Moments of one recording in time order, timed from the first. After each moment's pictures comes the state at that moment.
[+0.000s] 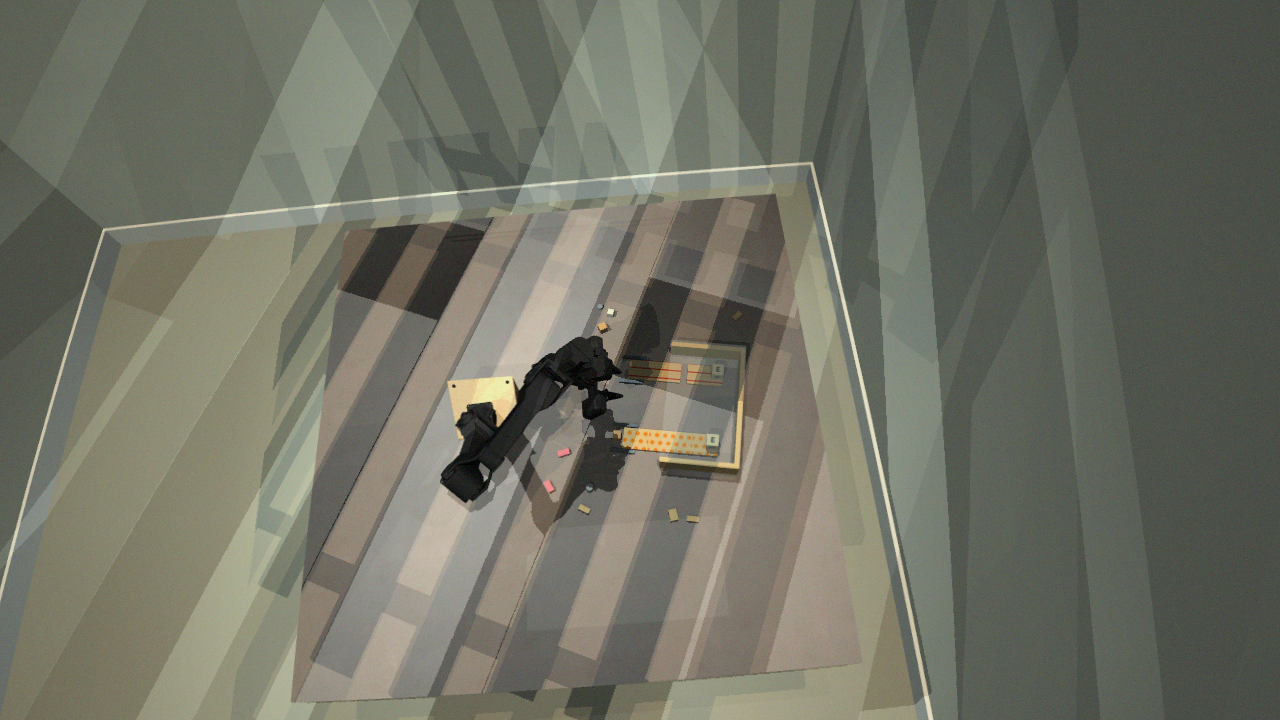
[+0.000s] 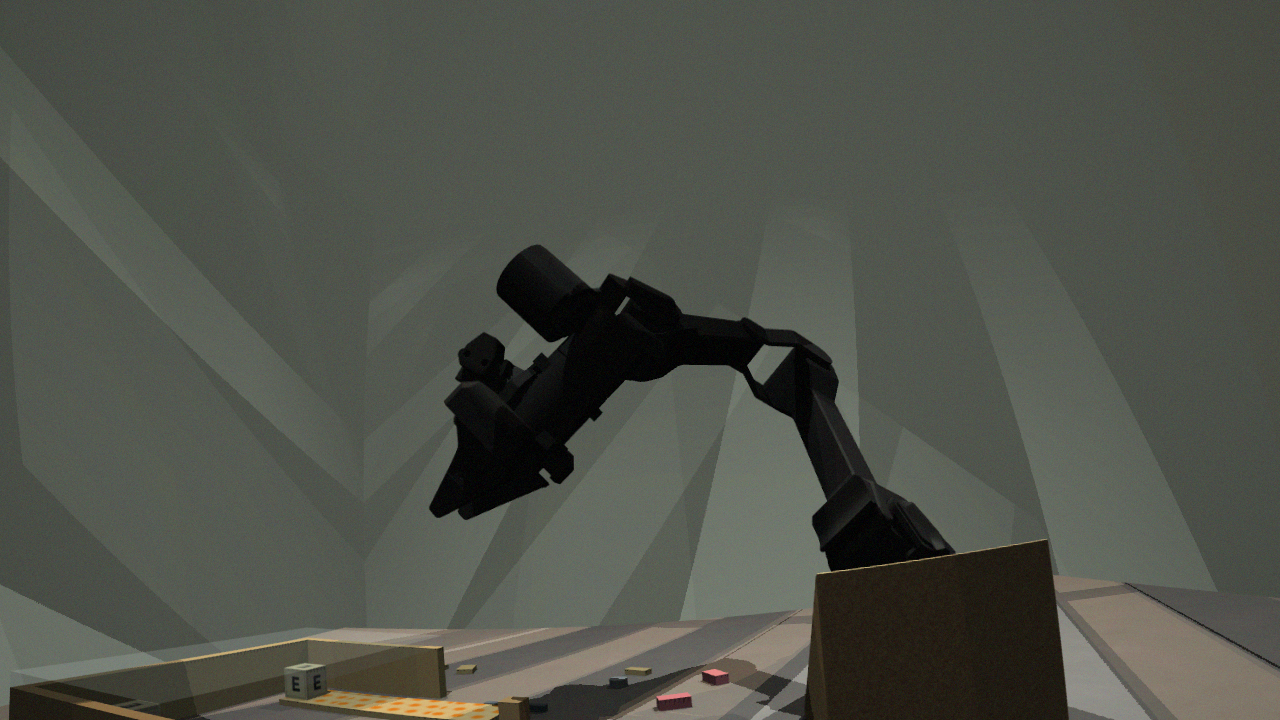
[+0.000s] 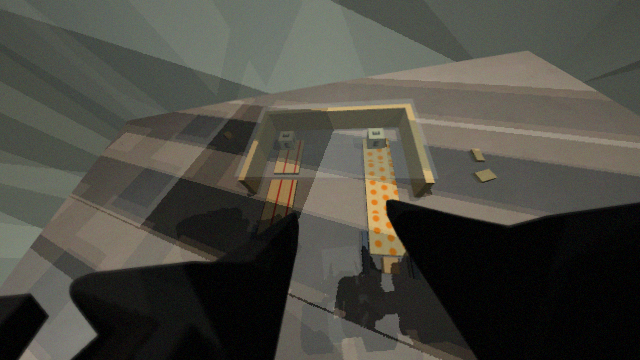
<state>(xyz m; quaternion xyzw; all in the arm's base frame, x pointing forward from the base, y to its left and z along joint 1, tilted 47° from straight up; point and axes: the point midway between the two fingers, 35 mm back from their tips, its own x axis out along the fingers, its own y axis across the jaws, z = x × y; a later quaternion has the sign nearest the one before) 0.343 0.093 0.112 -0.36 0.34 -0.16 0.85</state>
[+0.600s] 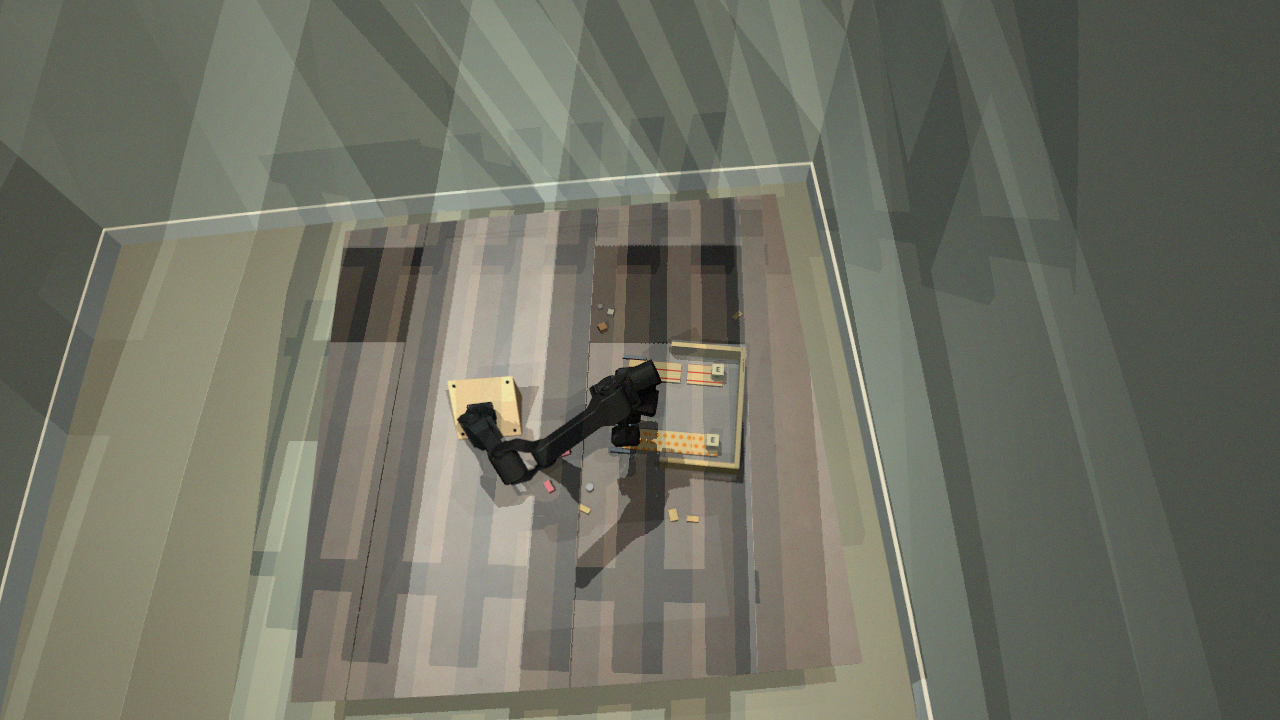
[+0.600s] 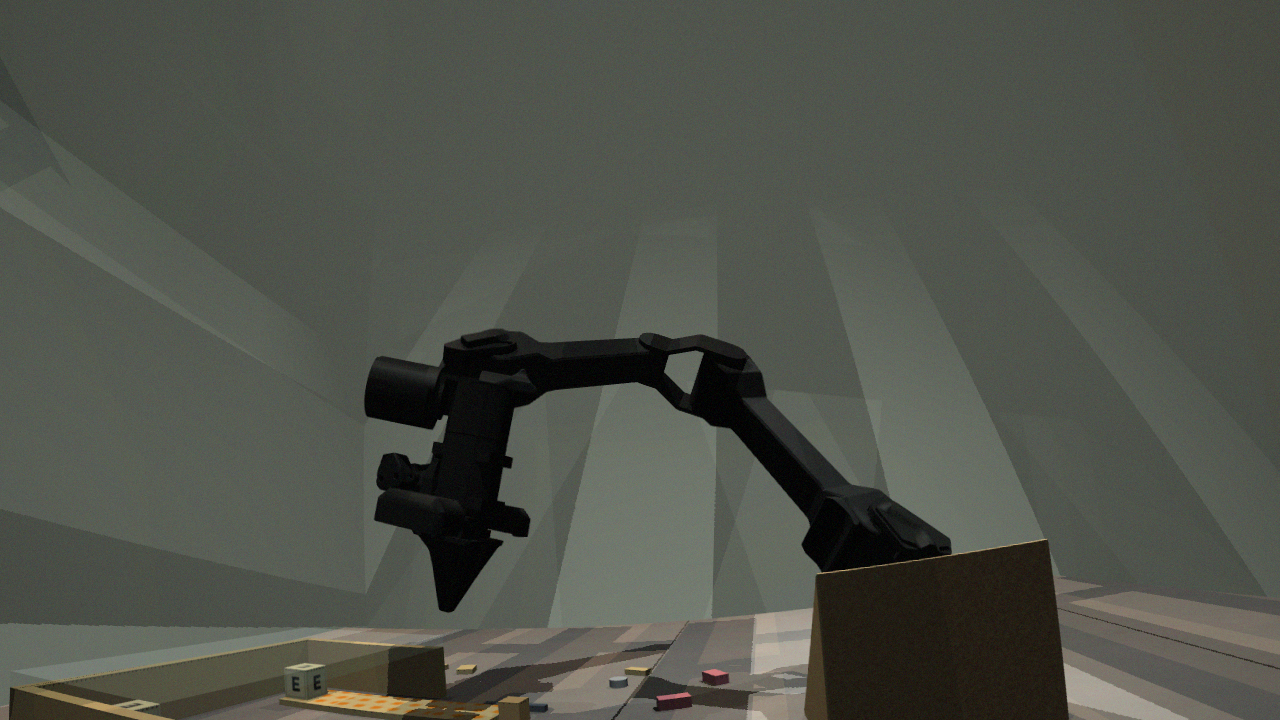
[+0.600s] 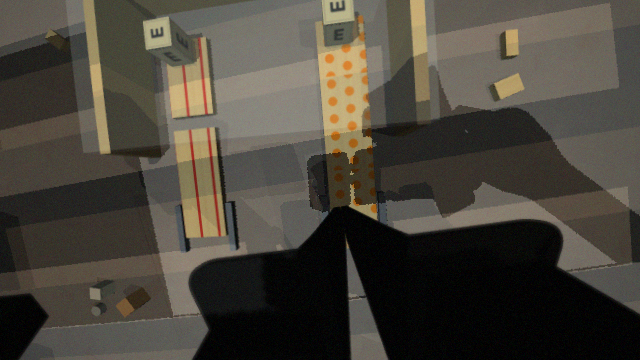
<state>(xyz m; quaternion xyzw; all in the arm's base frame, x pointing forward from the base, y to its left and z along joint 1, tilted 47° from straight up) 0.384 -0.001 0.104 -0.26 0.56 -0.30 0.73</state>
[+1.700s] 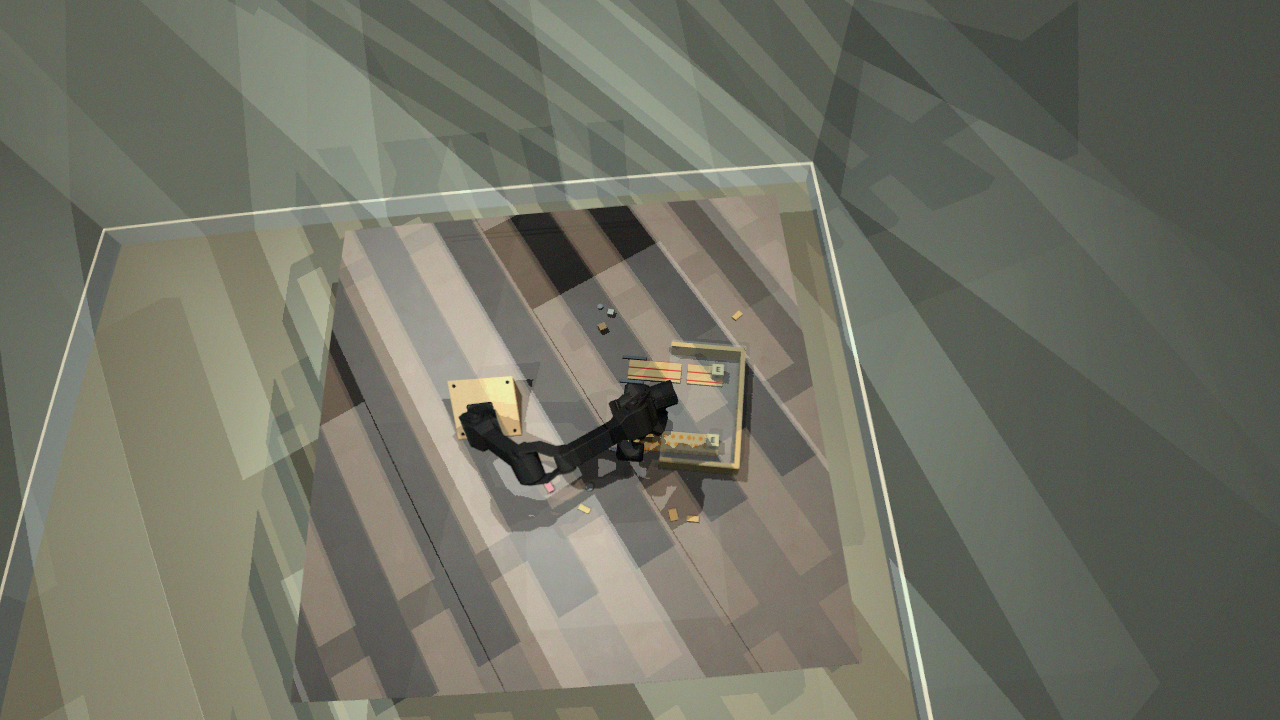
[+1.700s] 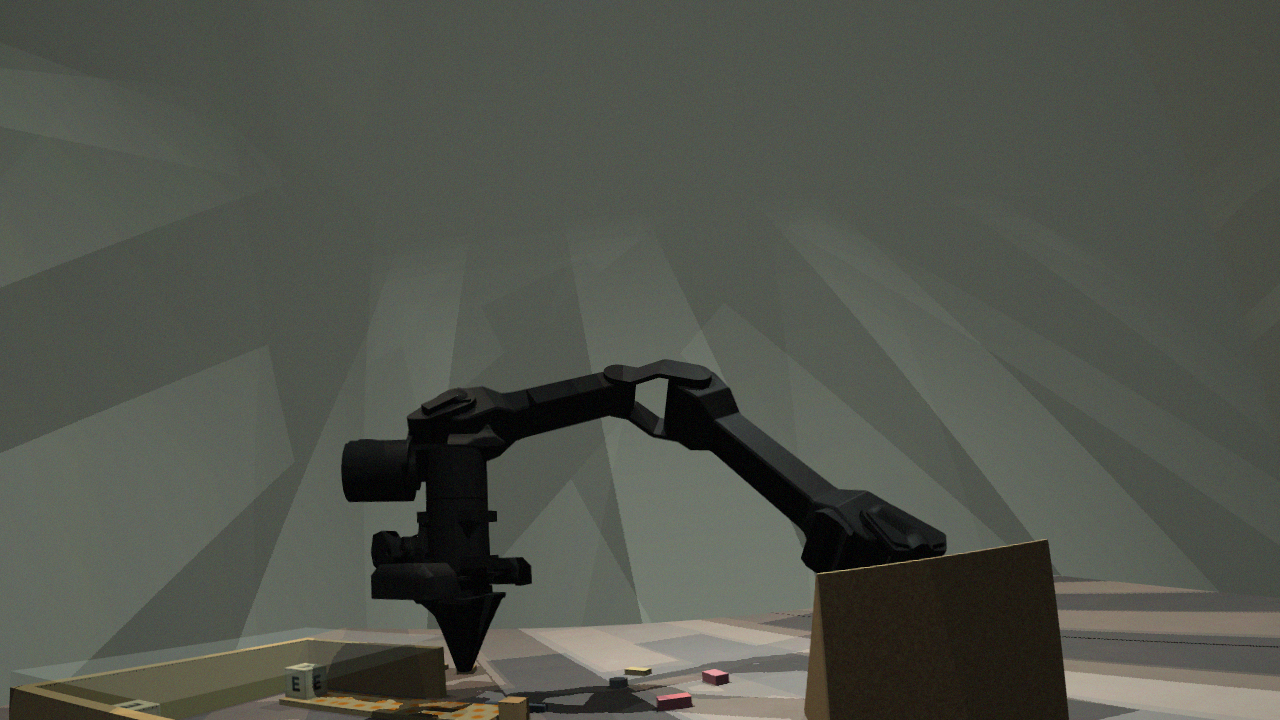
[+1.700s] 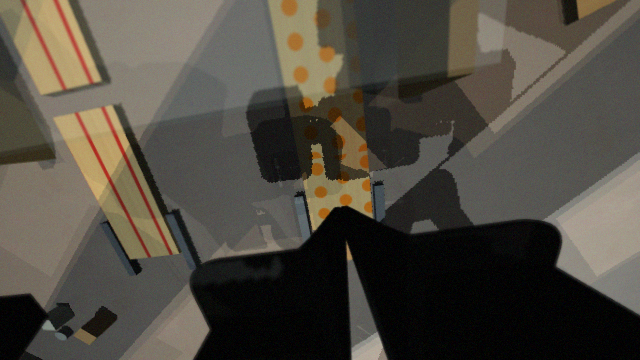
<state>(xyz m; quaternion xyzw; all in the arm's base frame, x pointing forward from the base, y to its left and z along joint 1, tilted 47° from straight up) 0.382 -0.054 0.079 -0.20 0.62 -0.35 0.67</state>
